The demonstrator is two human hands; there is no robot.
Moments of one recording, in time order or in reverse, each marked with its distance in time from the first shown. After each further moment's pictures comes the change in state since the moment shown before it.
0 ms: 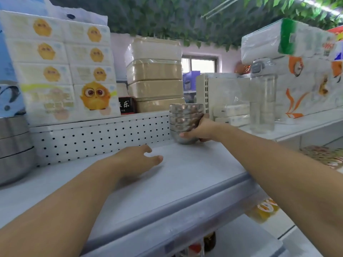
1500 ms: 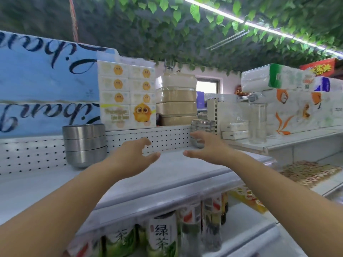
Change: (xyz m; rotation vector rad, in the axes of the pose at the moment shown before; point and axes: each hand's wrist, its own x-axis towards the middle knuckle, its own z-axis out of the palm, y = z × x) left_hand -0.178 -0.094 -0.066 -0.056 0.330 0.202; right_hand -0.234 -0.093 0.064 -0.312 0.085 -0.366
